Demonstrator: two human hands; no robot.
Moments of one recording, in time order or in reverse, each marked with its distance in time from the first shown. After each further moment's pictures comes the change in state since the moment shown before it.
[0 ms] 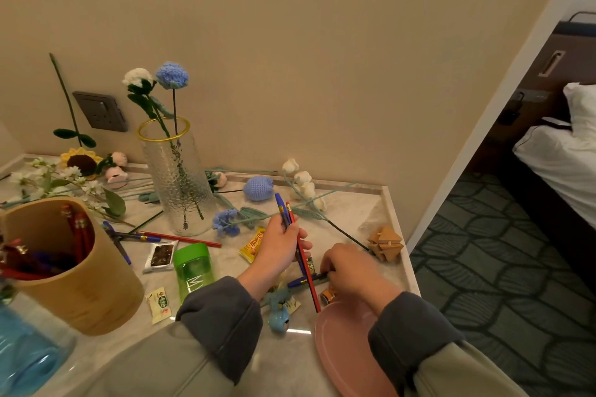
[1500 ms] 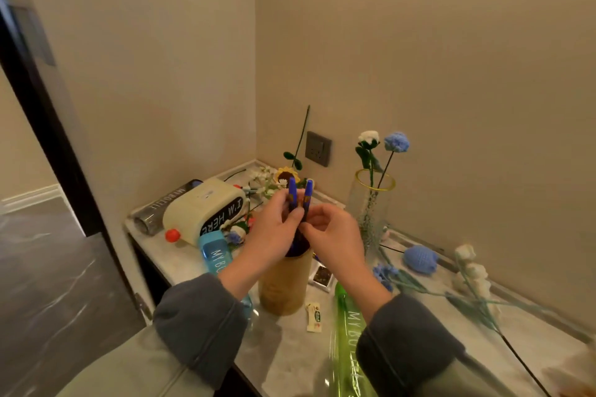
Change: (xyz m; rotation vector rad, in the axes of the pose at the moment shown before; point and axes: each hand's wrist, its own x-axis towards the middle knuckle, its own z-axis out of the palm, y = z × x) left_hand -0.108 0.072 -0.253 0.278 0.584 0.492; right_hand 0.012 -0.312 -0.078 0.831 0.281 -0.560
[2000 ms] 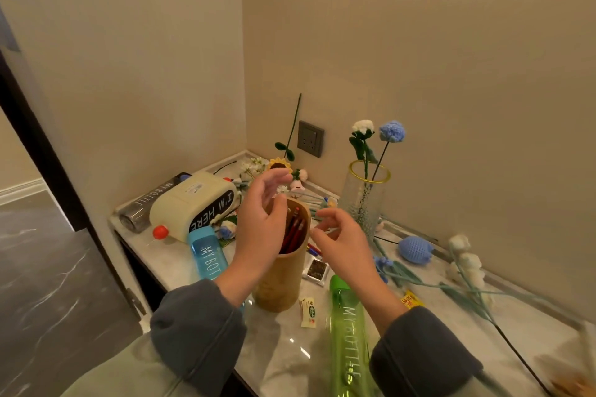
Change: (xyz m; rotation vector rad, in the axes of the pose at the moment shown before) left_hand -0.003 -0.001 0.005 -0.077 0.253 0.180; right_hand -0.006 0.035 -0.010 0.072 -0.042 0.147
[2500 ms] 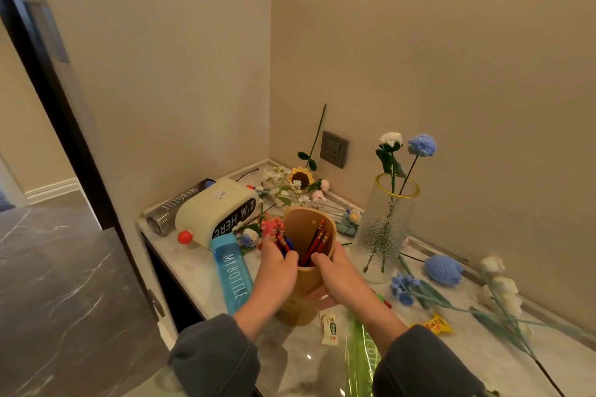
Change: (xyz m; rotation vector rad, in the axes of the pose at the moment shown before) left_hand -0.022 -0.061 -0.002 0.100 -0.085 -0.648; right_hand 0.000 -0.006 0.037 -0.036 -0.329 0.305
